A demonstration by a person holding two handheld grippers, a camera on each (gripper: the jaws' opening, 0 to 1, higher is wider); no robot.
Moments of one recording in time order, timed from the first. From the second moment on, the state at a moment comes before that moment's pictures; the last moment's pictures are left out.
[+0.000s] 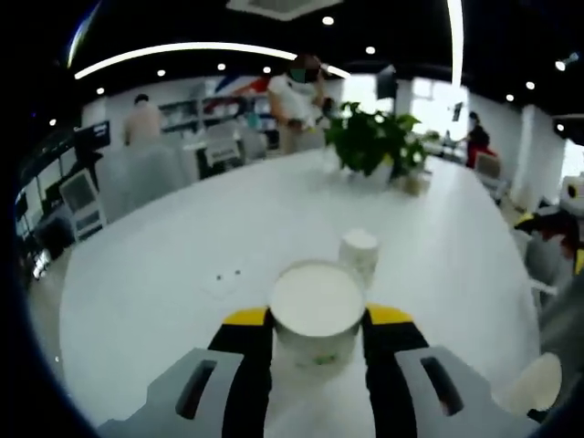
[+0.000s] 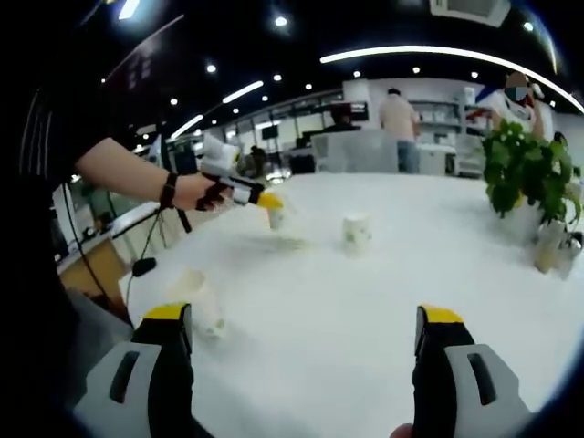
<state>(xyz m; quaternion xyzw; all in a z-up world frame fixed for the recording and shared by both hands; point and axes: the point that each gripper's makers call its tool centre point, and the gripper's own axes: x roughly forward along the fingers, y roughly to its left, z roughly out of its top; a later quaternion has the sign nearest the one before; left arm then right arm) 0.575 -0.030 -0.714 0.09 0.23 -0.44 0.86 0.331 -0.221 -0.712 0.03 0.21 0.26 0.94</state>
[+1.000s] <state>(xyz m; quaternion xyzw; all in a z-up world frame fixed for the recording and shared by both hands) 0.485 -0.059 -0.608 0.08 0.19 -0.53 0.82 0.299 -0.199 -0.674 0.03 0.17 0.28 0.94</state>
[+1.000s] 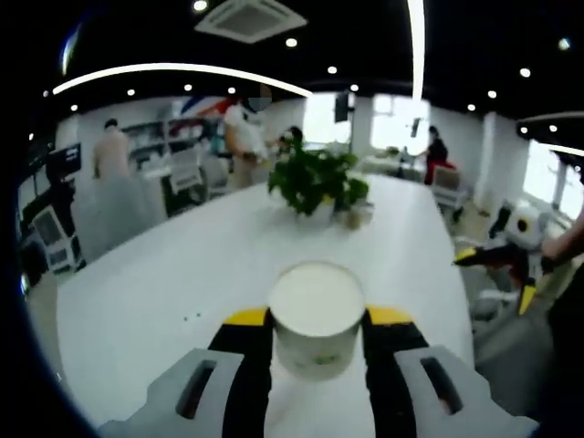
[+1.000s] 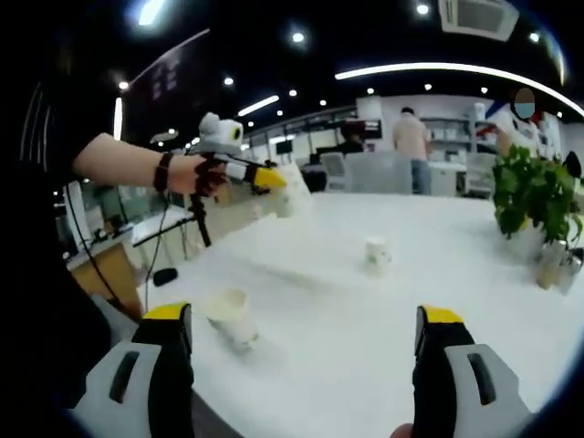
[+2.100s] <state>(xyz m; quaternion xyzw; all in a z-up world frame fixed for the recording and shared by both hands) 0.411 -0.052 -0.557 0.06 0.16 -0.58 0.79 0.297 -0.137 -0.654 0.08 0.15 0.34 0.93</state>
